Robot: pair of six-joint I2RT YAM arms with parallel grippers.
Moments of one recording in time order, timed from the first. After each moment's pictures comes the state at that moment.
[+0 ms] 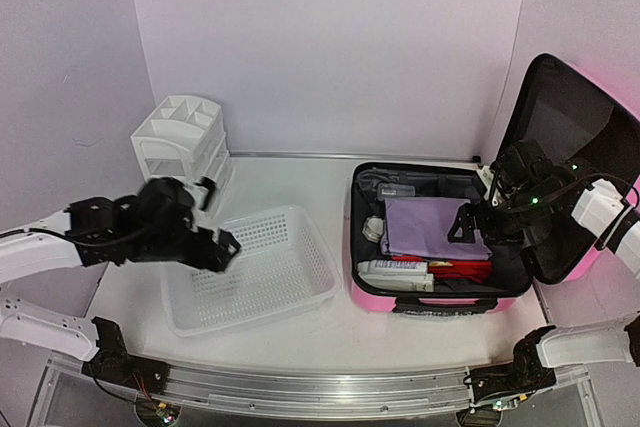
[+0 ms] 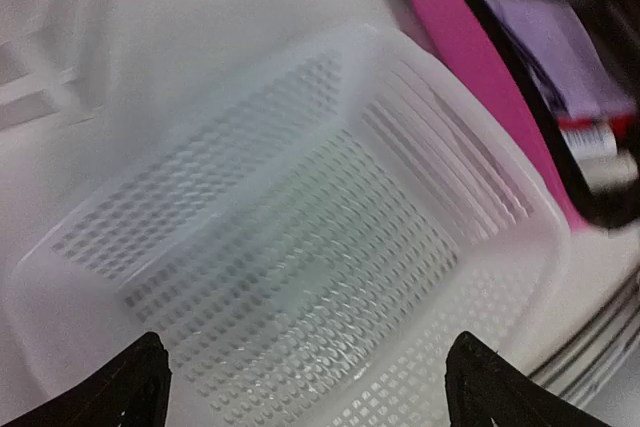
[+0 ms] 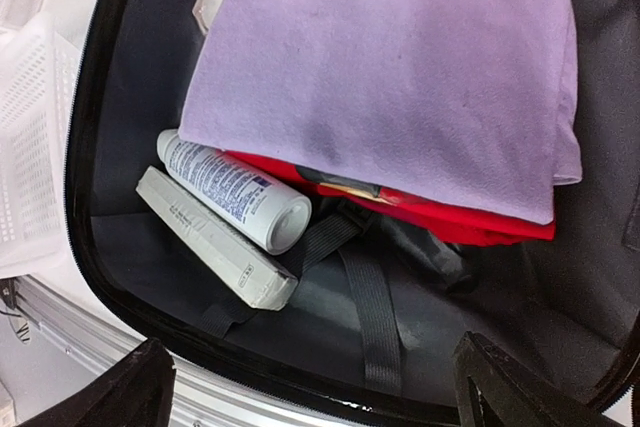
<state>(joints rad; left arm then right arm) -1.11 1.09 0.86 -0.62 -0.27 -0.44 0.38 1.10 1.05 -1.04 -0.17 0.32</state>
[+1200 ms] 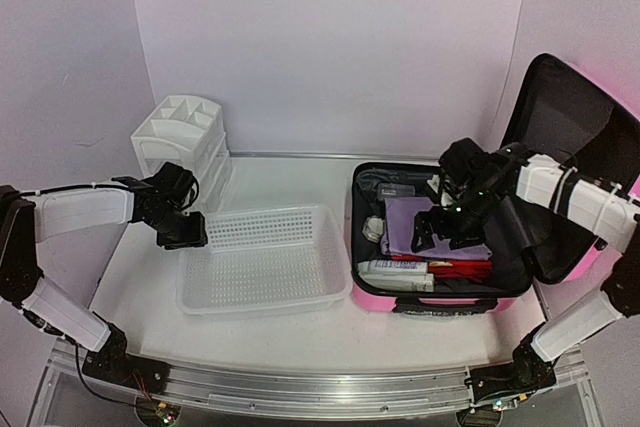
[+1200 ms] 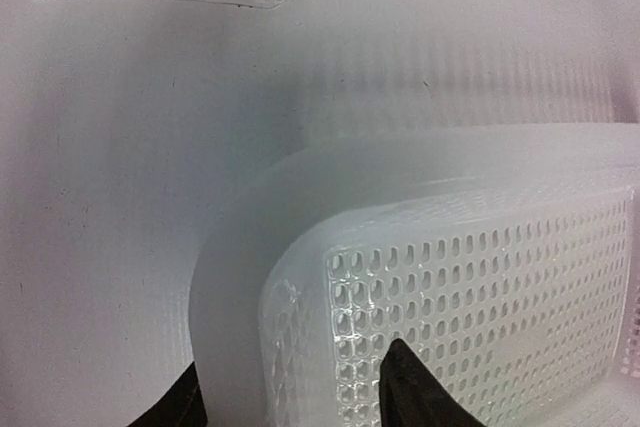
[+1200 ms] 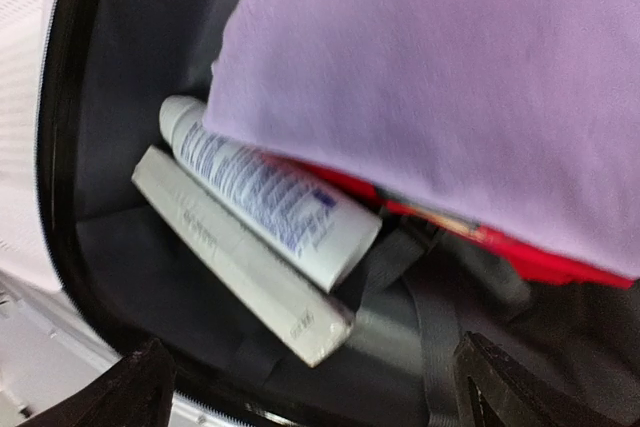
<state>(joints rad) -0.45 1.41 0.88 -0.57 -0.07 -0.52 0.54 1.38 1.14 -1.02 -0.17 0.37</state>
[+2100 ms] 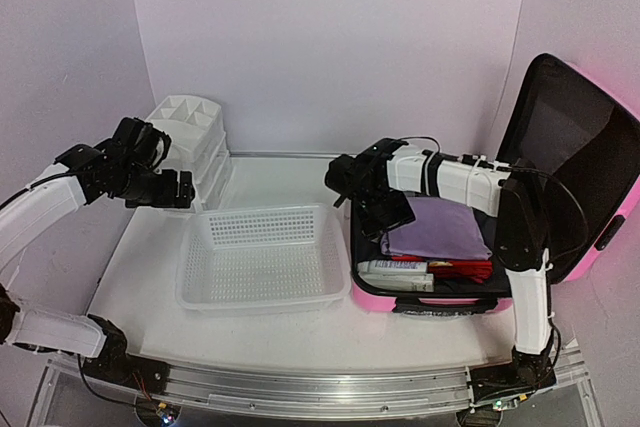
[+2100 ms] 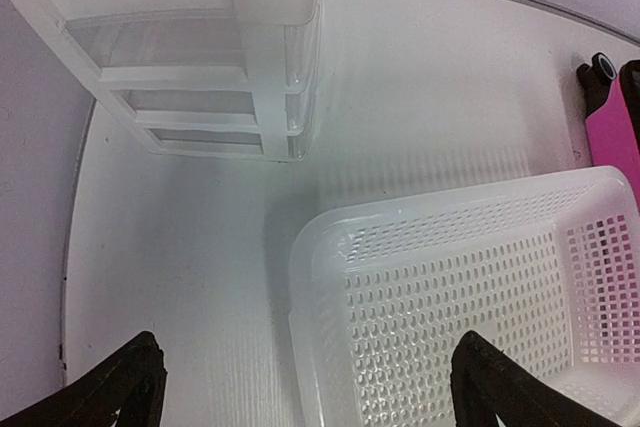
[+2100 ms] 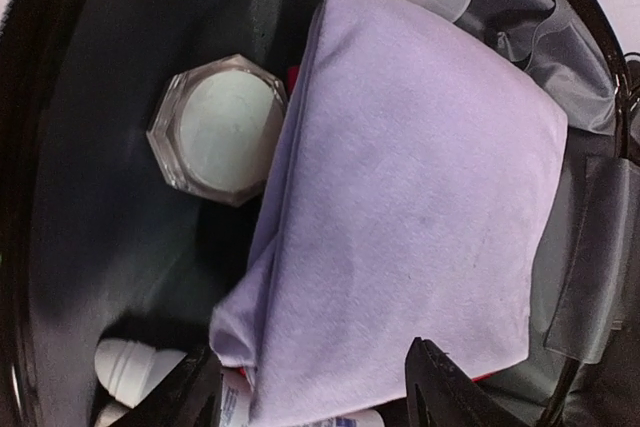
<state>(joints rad) -0.47 1.16 1.11 -0.80 -0.22 -0.37 0.85 2.11 1.82 -1.26 0.55 0.58</state>
